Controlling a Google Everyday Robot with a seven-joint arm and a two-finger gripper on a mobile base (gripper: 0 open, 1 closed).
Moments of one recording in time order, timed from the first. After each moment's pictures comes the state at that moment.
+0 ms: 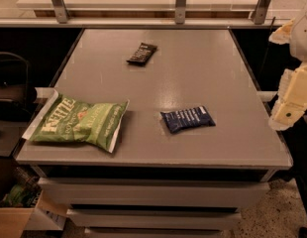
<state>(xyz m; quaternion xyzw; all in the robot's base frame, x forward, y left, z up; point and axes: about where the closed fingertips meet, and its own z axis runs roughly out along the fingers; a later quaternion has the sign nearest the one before) 0.438 -0.215 0.983 -0.60 0.78 -0.04 0.17</state>
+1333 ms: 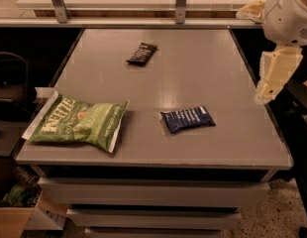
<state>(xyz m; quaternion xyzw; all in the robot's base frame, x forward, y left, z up) 0.495 -0.191 0.994 -0.71 0.66 -0.09 0.22</state>
